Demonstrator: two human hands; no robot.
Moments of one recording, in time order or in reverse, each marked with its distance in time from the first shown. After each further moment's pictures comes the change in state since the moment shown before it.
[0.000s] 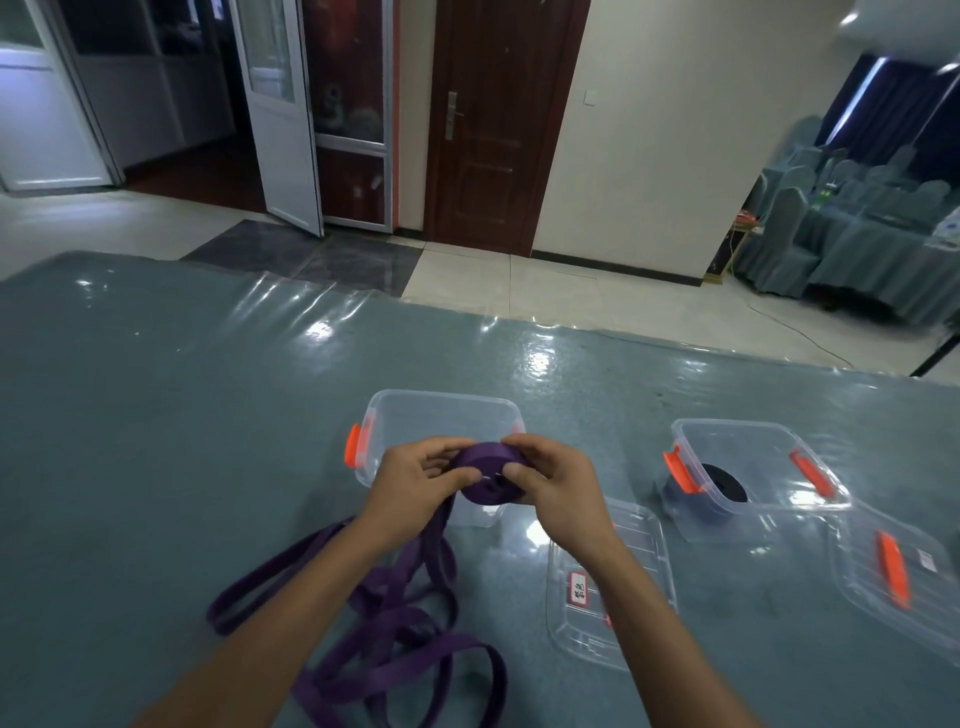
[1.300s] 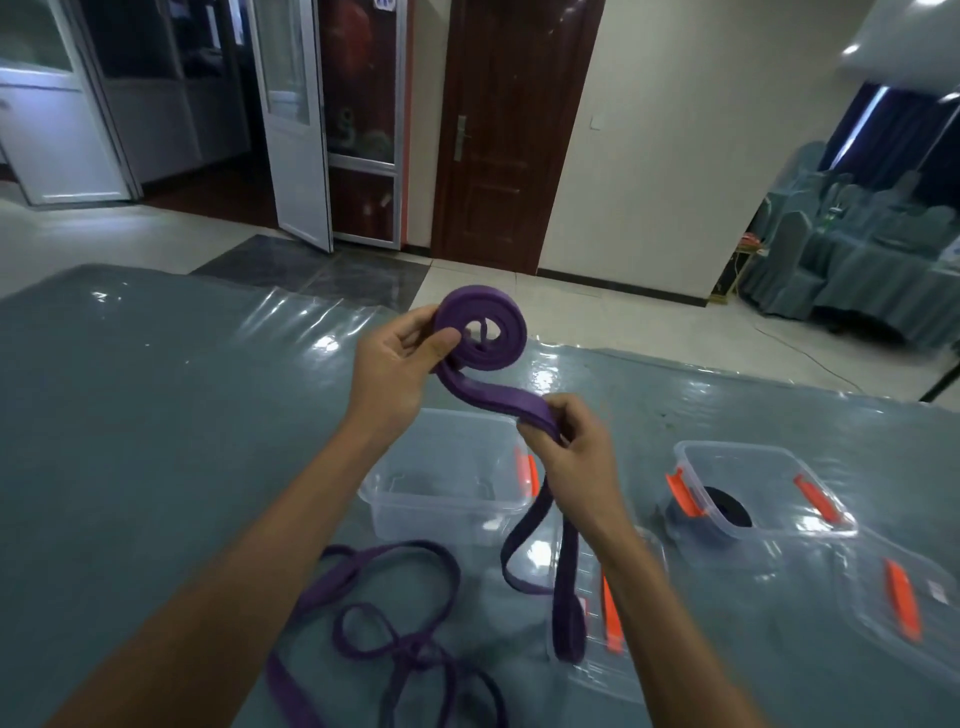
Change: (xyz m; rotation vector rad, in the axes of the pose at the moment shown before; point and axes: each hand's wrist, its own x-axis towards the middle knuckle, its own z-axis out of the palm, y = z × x) left_hand 0.064 0.117 -0.030 -0.279 0.213 0.258; right_hand 0.022 -0.045 -0.012 -0.087 0.133 -0.299
